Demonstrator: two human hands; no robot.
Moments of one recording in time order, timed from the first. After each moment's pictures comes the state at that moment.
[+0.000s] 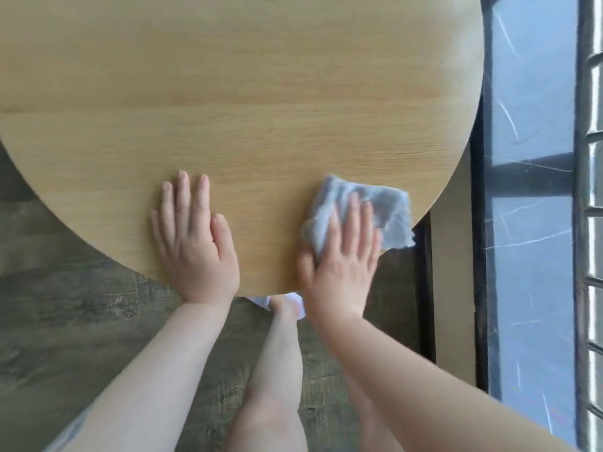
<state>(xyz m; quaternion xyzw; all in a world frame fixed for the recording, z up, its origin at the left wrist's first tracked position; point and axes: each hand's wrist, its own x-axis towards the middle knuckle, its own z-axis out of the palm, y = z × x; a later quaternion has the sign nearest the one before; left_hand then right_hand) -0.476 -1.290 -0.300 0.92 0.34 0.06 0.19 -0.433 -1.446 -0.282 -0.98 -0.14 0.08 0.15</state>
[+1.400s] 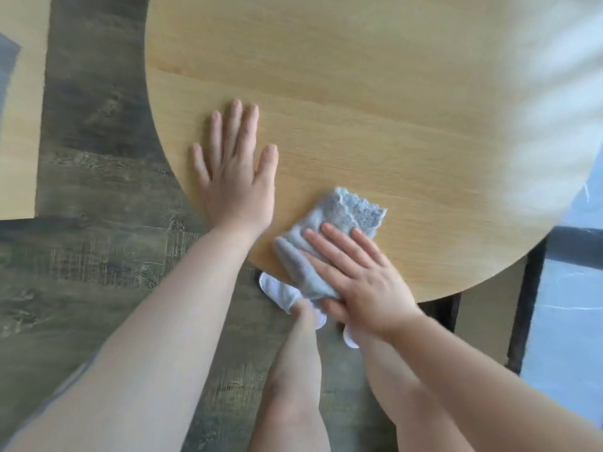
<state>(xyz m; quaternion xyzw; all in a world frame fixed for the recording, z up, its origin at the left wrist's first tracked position) -0.457 -1.191 -0.289 0.88 0.40 -0.03 0.27 -0.429 -1.410 -0.284 -0.81 -0.57 0.14 0.07</state>
